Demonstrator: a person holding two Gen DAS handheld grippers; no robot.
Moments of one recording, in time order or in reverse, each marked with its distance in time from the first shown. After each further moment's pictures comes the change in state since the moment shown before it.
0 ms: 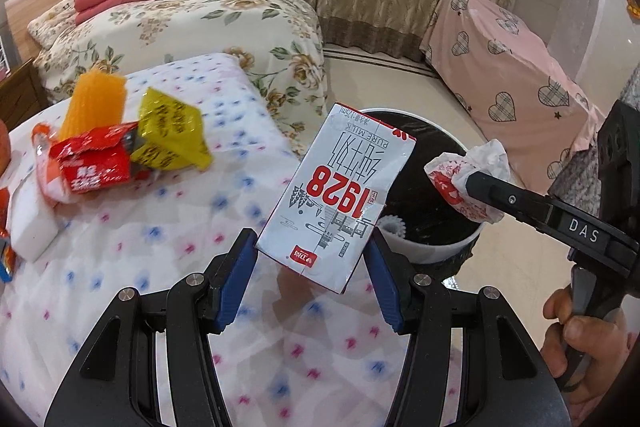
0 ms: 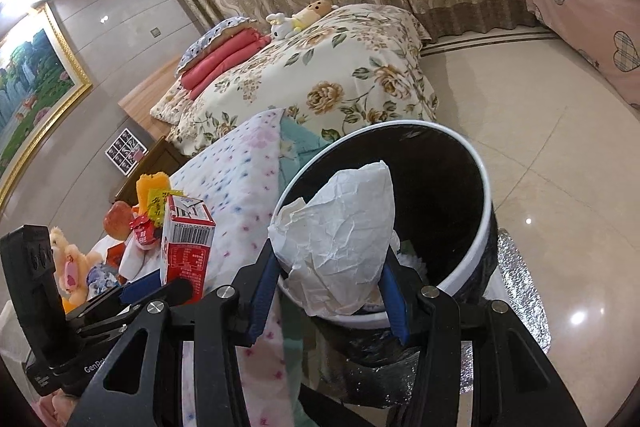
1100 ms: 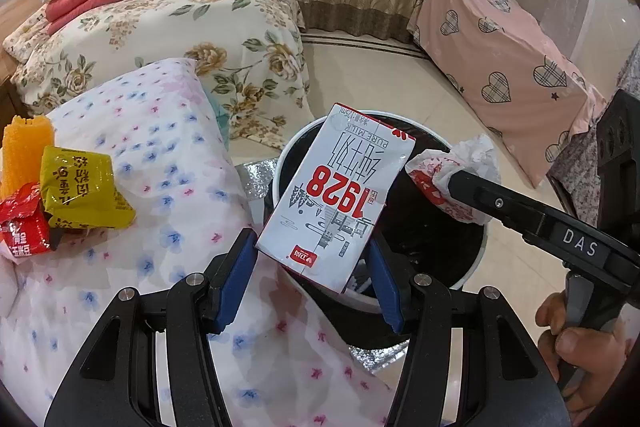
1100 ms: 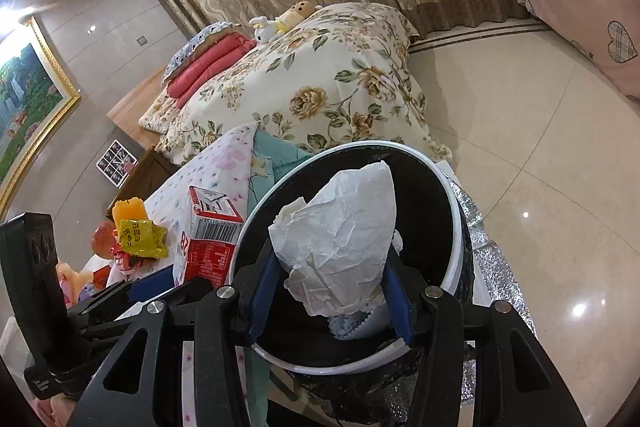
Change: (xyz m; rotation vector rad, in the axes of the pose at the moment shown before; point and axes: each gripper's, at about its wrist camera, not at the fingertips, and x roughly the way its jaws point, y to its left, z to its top) left arm 0.047 -0.037 0.036 0.055 0.060 -0.023; right arm 0.018 -0.030 0.024 0.040 0.009 -0.013
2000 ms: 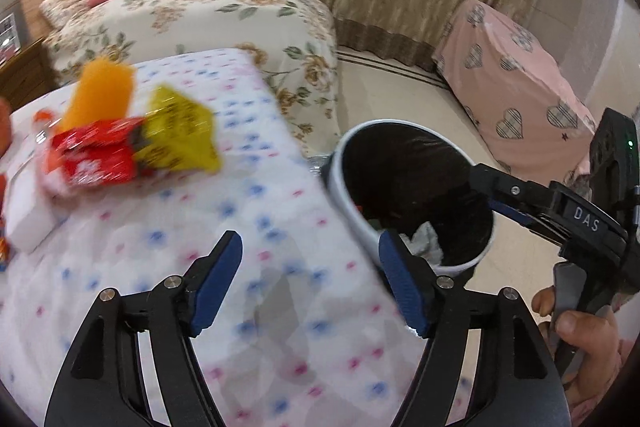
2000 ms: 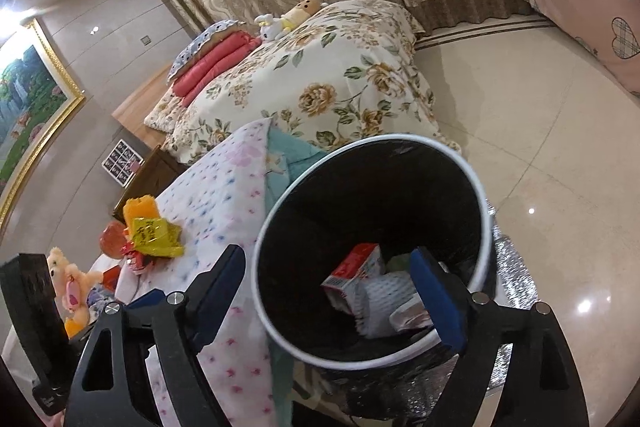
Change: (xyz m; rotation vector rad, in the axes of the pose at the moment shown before) left arm -0.044 0.048 -0.038 -0.154 -0.066 0.037; right arm 0.000 0.024 -0.007 0.001 0.013 0.033
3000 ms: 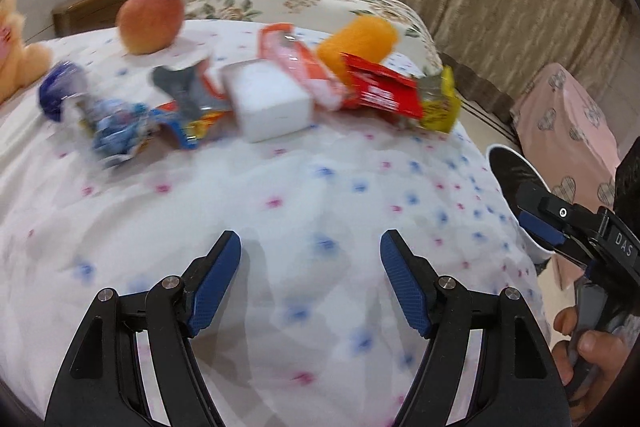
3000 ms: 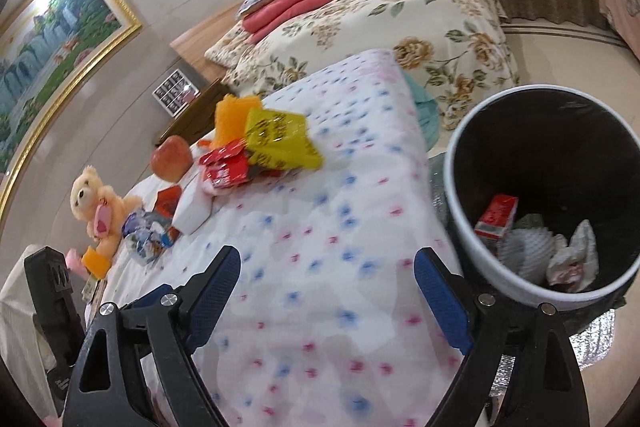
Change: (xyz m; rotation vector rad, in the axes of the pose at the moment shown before) left arm -0.072 0.145 -0.077 -0.292 -0.046 0.192; right arm 0.041 0.125 -0.059 -0.185 0.147 0.148
